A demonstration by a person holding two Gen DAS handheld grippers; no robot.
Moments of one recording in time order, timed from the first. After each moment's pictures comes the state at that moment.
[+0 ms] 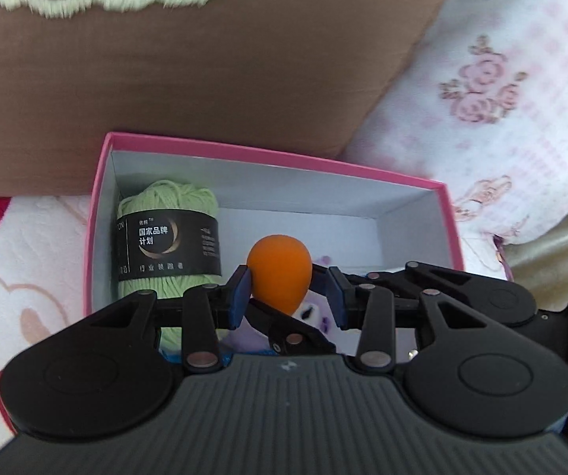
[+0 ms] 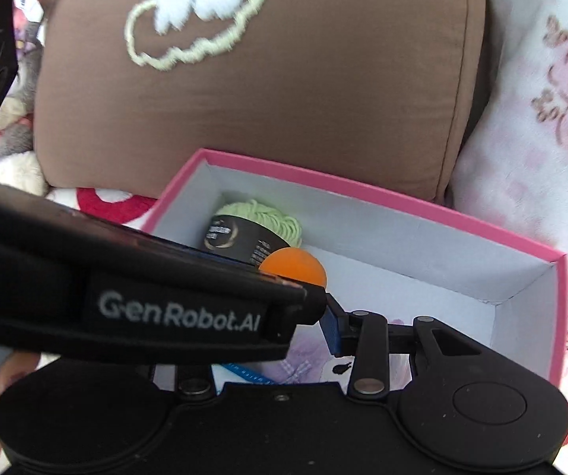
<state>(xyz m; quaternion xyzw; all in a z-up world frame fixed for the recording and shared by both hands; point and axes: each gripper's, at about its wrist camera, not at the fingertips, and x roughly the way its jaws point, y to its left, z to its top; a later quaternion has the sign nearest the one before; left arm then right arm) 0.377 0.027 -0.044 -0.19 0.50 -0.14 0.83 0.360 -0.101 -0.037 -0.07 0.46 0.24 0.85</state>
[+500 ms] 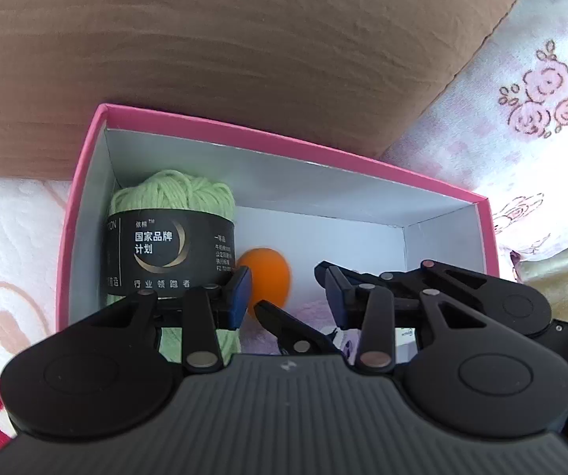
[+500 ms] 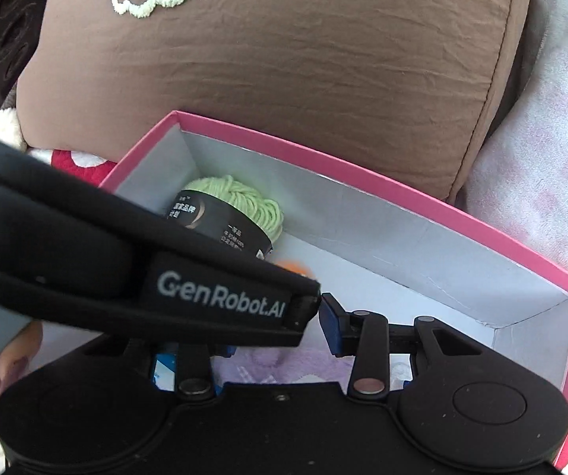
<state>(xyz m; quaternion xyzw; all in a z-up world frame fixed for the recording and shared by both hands) 0.396 0.026 -0.075 -0.21 0.51 -0.12 0.83 0.373 -0.095 -0.062 -0.14 0.46 0.24 0.84</state>
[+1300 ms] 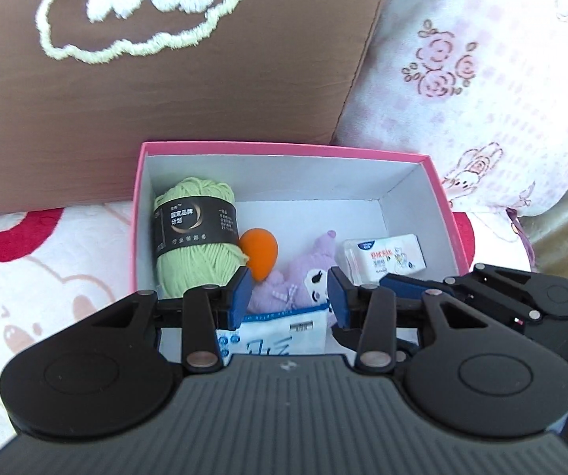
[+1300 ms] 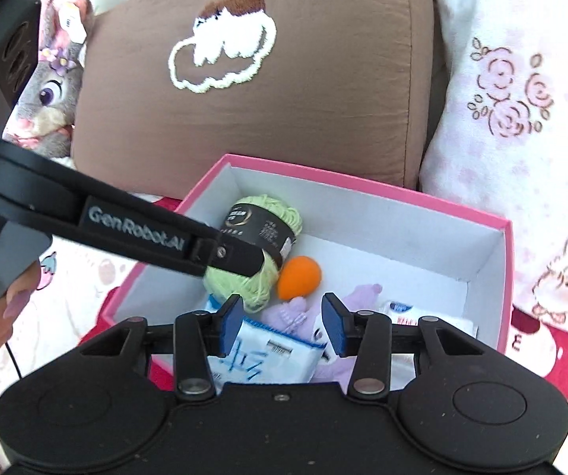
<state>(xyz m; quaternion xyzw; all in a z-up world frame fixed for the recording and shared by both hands) 0.315 0.017 -0.002 -0.11 0.47 -0.11 0.87 0.274 -0.145 -0.007 -0.06 0.40 0.26 0.87</state>
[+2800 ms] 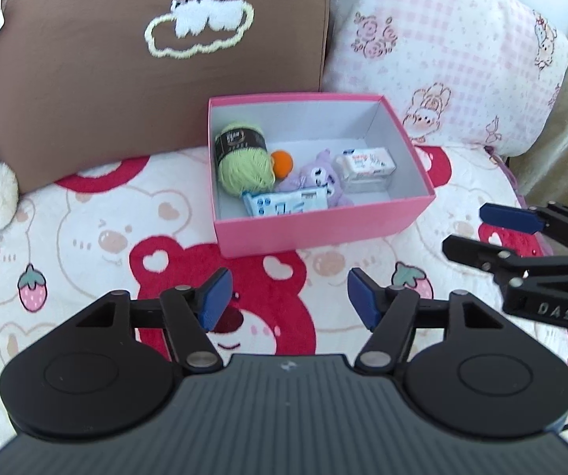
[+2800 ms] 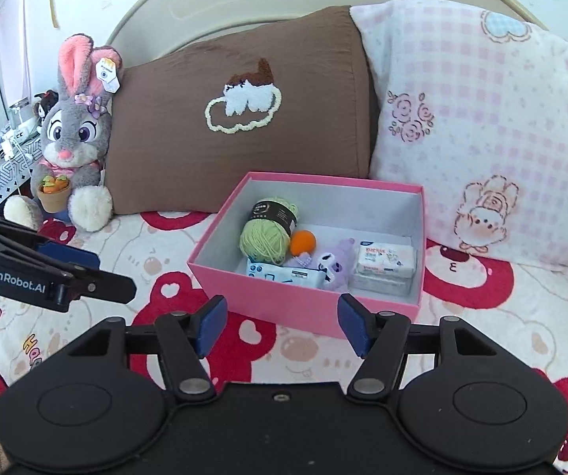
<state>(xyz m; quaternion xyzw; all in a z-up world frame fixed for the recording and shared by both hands) 0.102 0.022 0.063 -0.04 0.45 -0.08 0.89 0.097 -0.193 0.057 -0.02 0.34 0.21 0.92</state>
